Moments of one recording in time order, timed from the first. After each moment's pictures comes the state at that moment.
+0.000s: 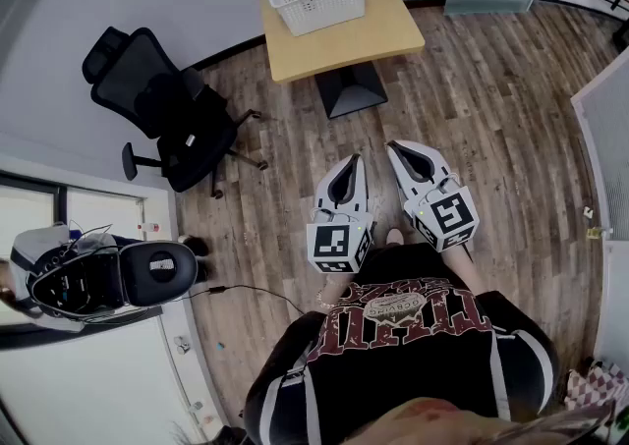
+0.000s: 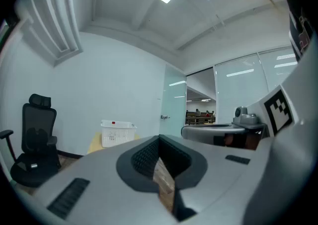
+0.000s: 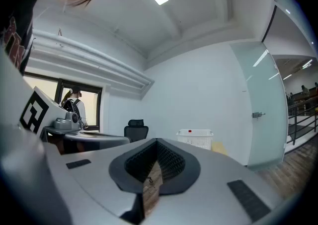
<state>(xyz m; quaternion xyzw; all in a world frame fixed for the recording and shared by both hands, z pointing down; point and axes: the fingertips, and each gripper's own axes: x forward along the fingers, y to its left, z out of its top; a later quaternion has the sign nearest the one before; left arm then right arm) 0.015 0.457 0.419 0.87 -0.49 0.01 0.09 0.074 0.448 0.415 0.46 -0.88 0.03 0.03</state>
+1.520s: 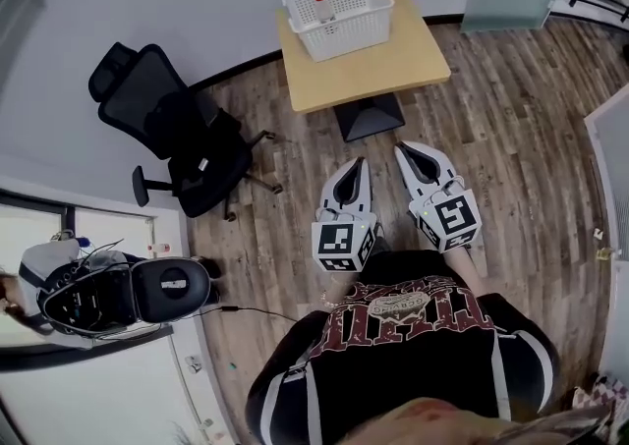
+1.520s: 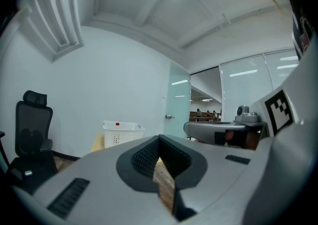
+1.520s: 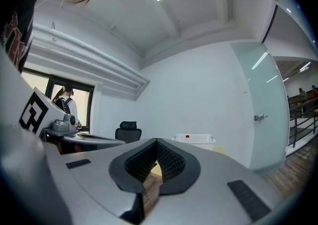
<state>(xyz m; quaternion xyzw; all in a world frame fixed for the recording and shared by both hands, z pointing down) -0.023 0.314 0.425 0.87 -0.48 0.02 0.10 0.043 0.305 0.413 0.49 -0.87 0.03 0.03</state>
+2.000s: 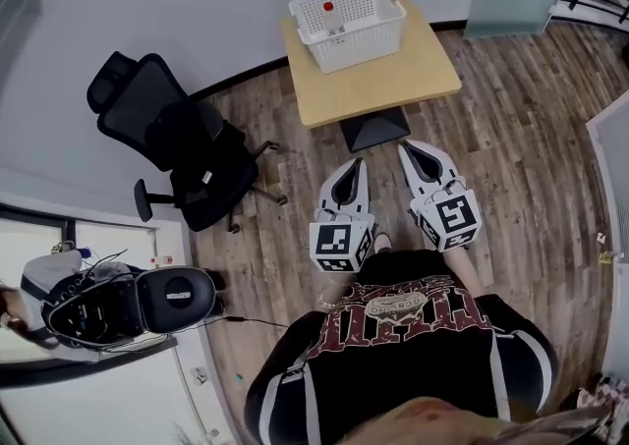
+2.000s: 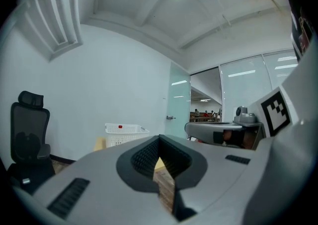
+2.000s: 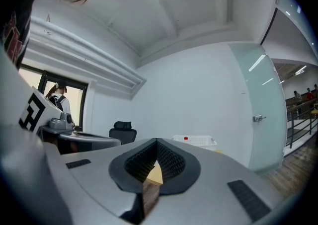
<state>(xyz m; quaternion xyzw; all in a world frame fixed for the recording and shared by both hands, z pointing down) -0.057 0.265 0.423 0.88 -0.47 0.02 0.09 0.020 0.254 0.414 0.51 -0.86 0.02 0.02</state>
